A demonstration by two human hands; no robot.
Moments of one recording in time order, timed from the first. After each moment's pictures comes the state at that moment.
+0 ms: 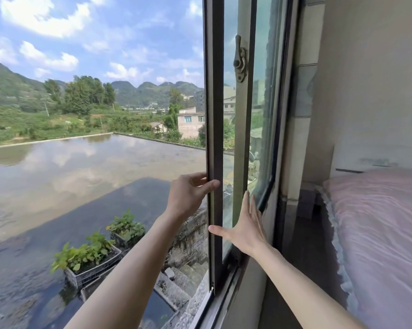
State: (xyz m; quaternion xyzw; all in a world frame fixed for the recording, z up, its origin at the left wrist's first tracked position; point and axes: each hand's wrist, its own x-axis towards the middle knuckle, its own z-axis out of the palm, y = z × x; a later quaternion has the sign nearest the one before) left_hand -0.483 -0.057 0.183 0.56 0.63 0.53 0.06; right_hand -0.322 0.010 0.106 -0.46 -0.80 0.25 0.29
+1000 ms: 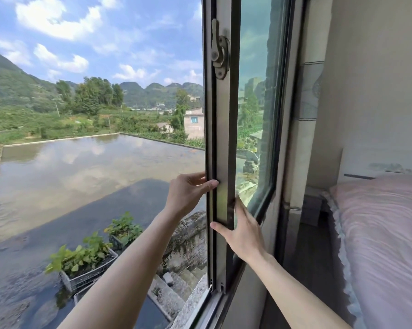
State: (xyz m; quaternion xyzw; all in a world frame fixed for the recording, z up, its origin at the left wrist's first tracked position) left_hand -0.473 0.047 0.187 0.55 0.63 0.55 0.09; right_hand -0.319 0.120 0.090 -0.40 -0.81 0.22 0.37
